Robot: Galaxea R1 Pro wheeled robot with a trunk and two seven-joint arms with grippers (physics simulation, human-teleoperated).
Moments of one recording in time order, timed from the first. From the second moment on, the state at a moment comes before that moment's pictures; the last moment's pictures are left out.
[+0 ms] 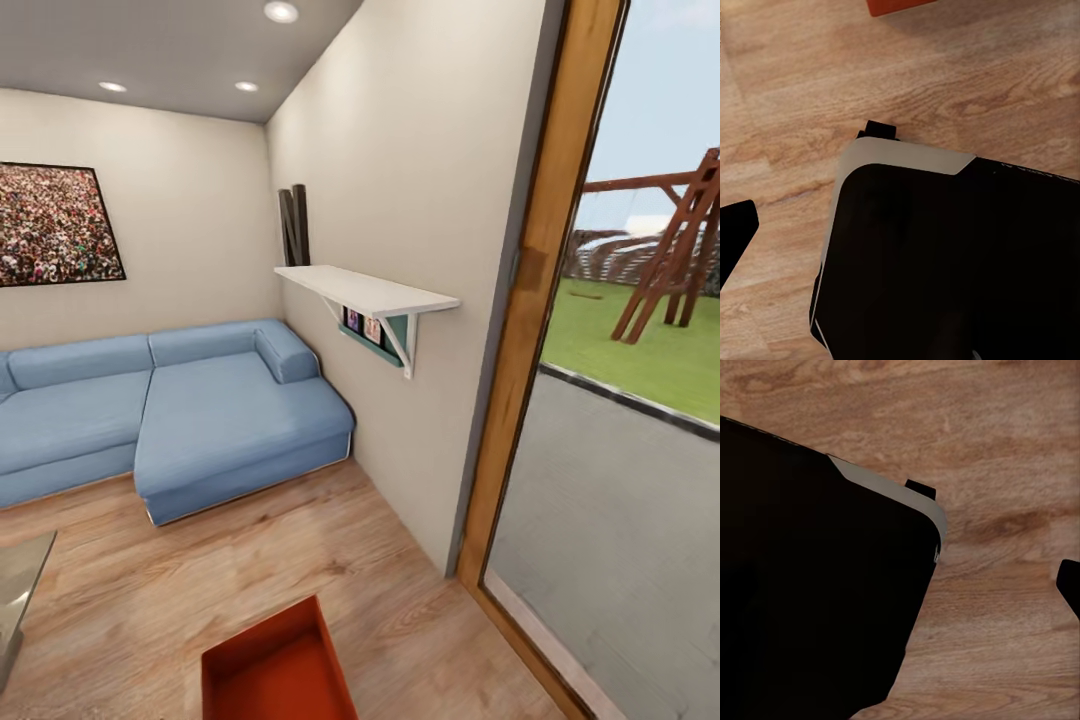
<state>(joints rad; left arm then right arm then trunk) -0.20 0.02 0.02 0.00 0.22 0.00 -0.01 -0.11 0.00 0.10 0.02 0.25 -0.18 0.00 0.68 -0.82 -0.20</state>
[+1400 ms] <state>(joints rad) -0.20 0.02 0.02 0.00 0.22 0.00 -0.01 -0.11 0.00 0.10 0.02 0.25 -0.18 0.00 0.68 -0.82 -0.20</state>
